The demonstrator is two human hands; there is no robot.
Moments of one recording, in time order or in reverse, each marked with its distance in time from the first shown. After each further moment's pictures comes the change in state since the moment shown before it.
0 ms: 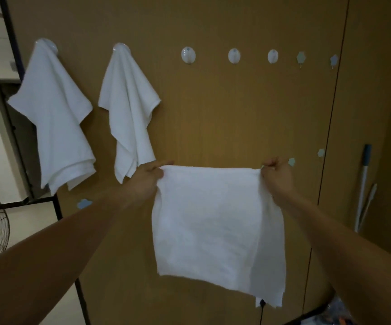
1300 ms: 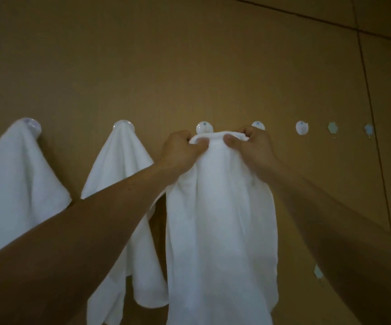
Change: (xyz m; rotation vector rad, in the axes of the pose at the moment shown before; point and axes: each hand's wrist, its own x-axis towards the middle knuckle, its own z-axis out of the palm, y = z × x) left_hand 0.245 0.166 0.005 0.407 0.291 0.534; right_hand 0.219 -0.172 0.152 0.123 -0.130 -0.540
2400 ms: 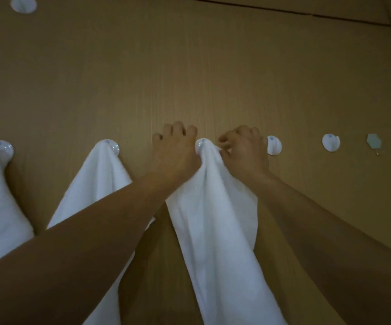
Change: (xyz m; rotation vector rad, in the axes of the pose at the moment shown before) left_hand 0.081 -0.018 0.035 1.072 0.263 0.358; right_hand 0.094 0.049 0.034 -0.673 0.119 -0.427
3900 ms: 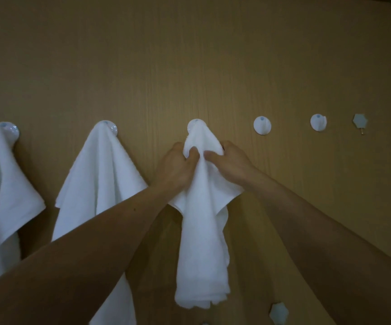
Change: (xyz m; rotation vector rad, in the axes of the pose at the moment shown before) left_hand -0.067 0.021 0.010 -0.779 -0.209 -0.311; right_hand -0.058 -0.008 -0.009 0.593 -0.443 0.277
